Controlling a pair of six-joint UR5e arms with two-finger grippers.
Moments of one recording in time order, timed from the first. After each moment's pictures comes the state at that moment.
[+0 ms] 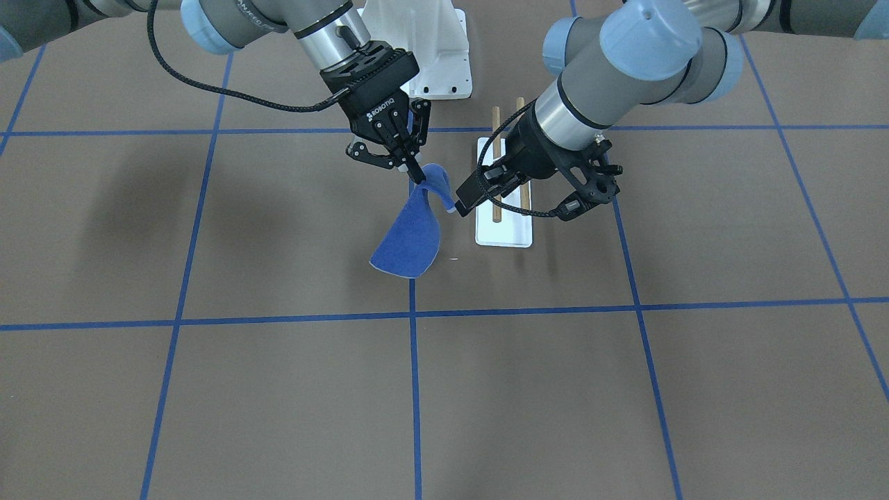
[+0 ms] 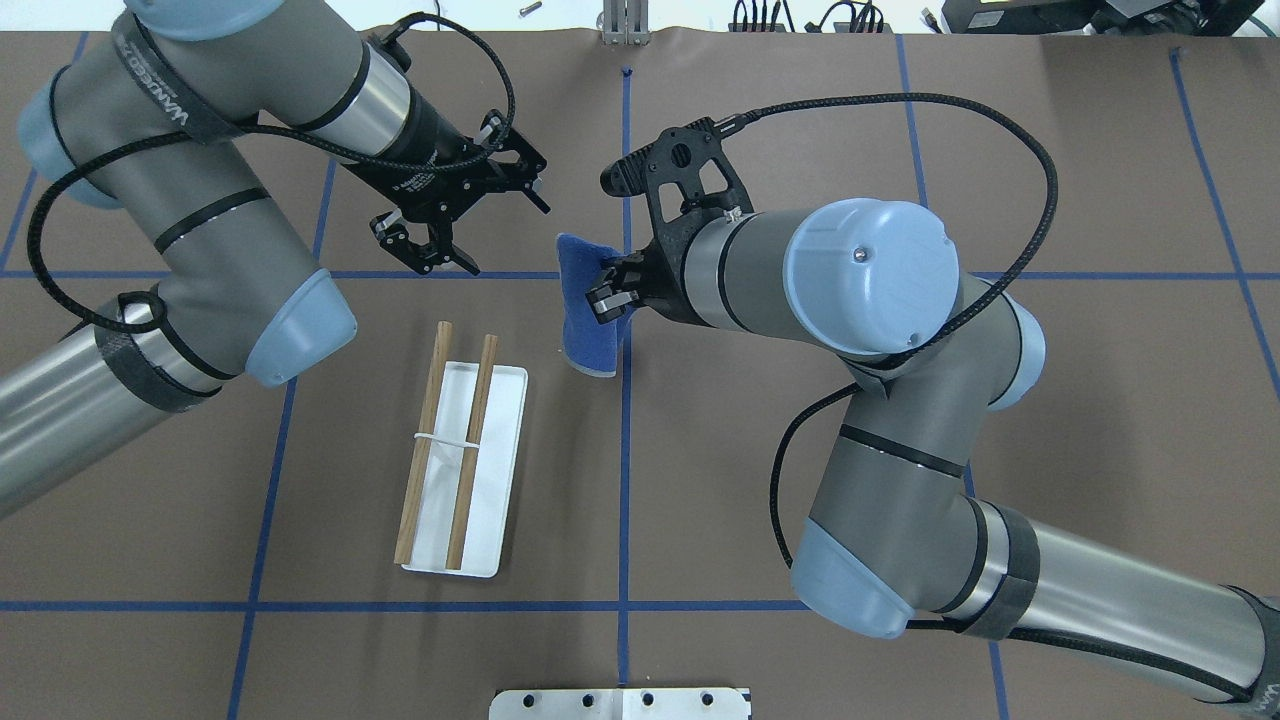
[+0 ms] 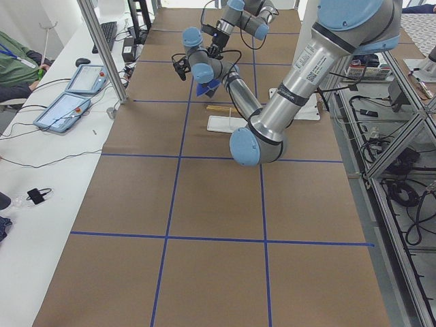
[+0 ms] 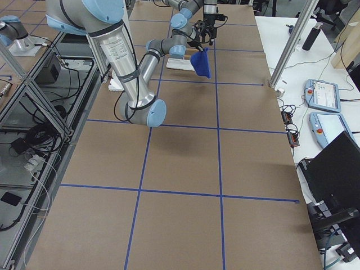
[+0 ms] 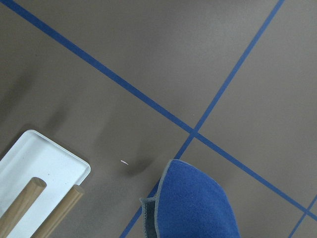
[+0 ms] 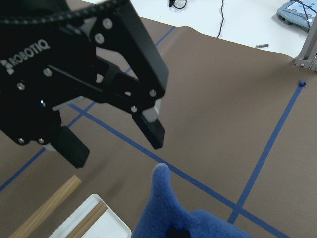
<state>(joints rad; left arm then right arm) -0.81 -2.25 -1.69 -1.86 -2.30 -1.79 0.51 -0.91 1.87 -1.22 1.60 0.73</state>
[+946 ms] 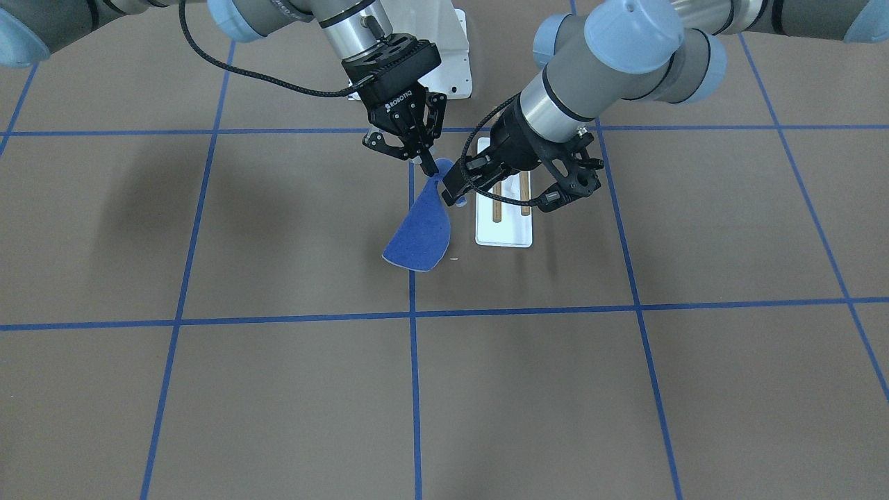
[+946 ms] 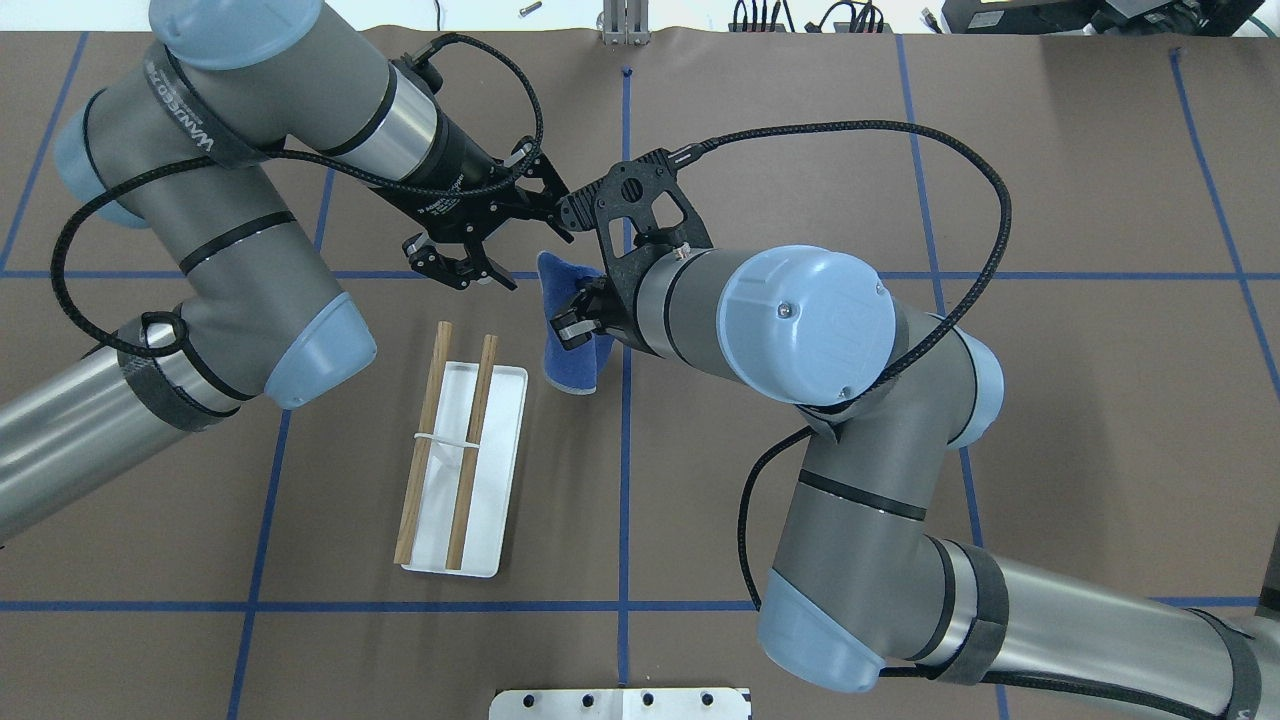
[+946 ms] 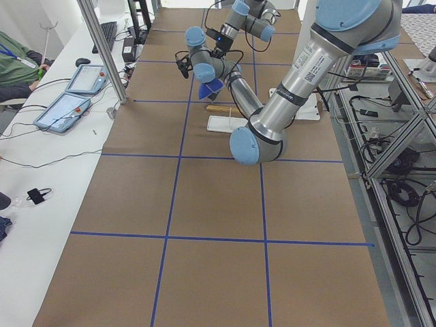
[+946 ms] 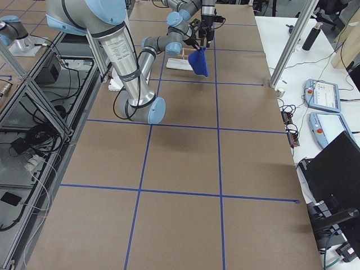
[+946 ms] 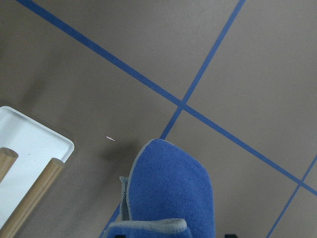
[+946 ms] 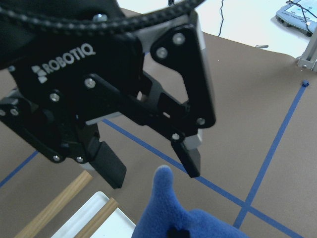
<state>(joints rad) -0.79 -2.26 -1.69 -1.89 -2.30 -1.79 0.45 -0.89 1.87 -1.25 1.52 0.73</state>
